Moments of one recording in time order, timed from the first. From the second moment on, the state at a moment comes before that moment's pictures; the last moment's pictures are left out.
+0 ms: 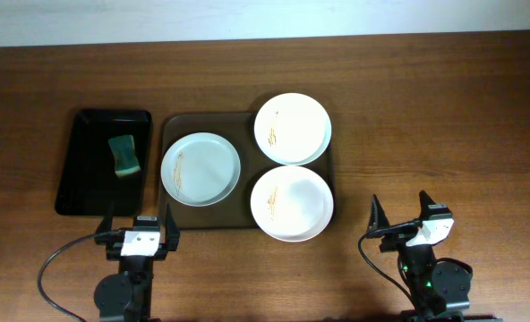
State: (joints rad) left arm 0.05 0.01 0.02 -0.08 -0.01 0.32; right arm 0.05 0.01 0.01 -0.07 -0.05 0.13
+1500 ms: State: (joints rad) left arm 0.05 0.01 0.07 0.05 0.01 0.16; right arm 0.05 0.01 0.01 0.16 -0.05 0.13
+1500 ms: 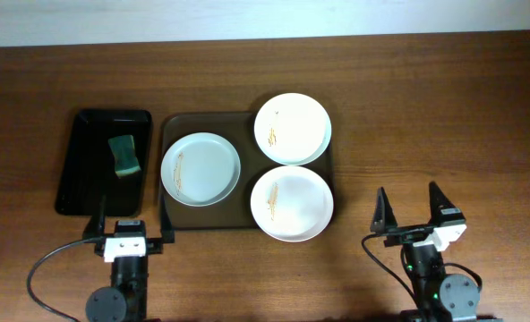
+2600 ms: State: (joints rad) left arm 0.05 1.12 1.12 -0.36 0.17 0.00; right arm 0.05 0.70 0.92 -0.49 -0.12 0.13
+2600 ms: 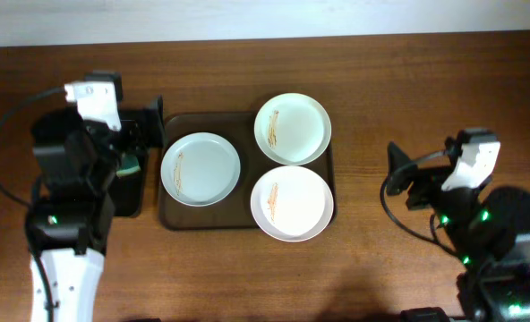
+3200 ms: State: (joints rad) left arm 0.05 1.54 1.89 -1.15 0.24 0.03; right arm 0.19 1.50 1.81 -1.07 -0.32 0.12
